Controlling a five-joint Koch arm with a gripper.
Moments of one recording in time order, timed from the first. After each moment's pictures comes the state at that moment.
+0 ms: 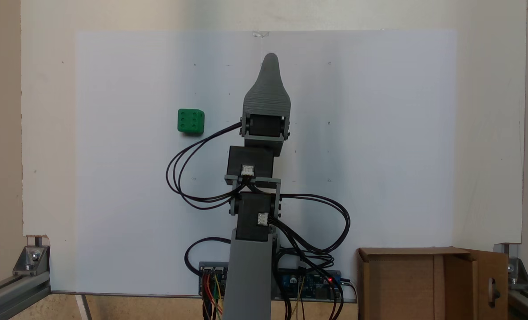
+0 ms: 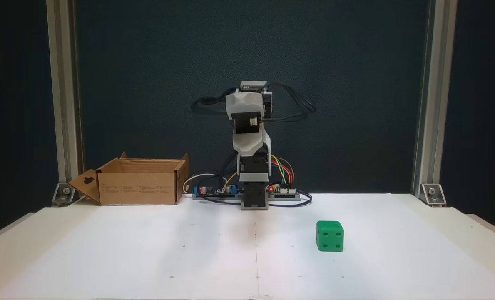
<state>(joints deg) 3.3 118.8 94.0 14.3 3.2</state>
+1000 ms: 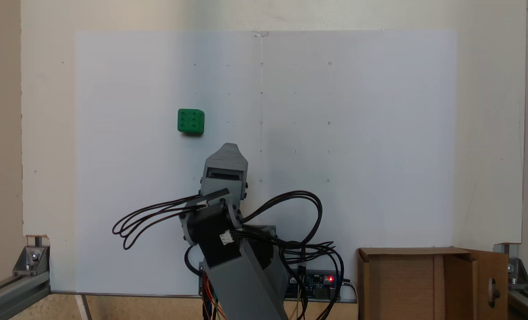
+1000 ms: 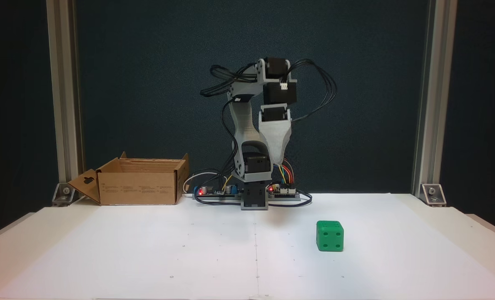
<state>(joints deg) -23.6 117.0 74.5 93.3 27.2</state>
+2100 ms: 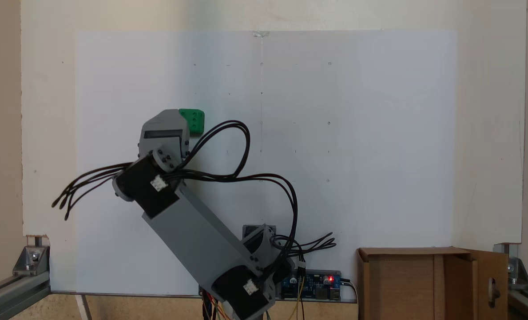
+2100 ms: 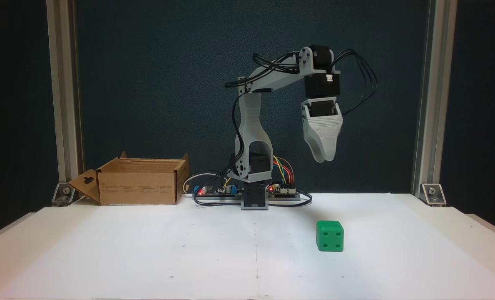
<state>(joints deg) -36.9 89.3 47.4 94.9 32.4</state>
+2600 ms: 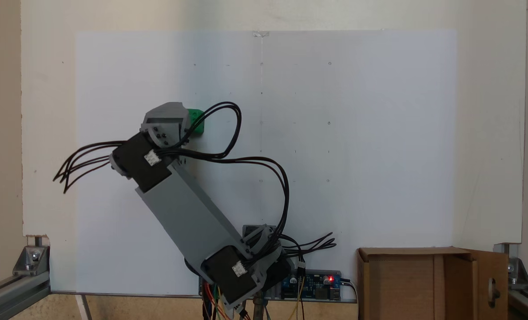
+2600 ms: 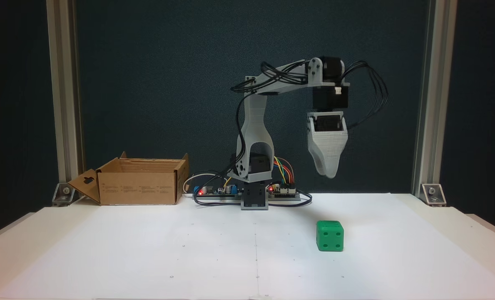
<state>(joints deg) -35.3 83.1 46.4 94.7 33.3</state>
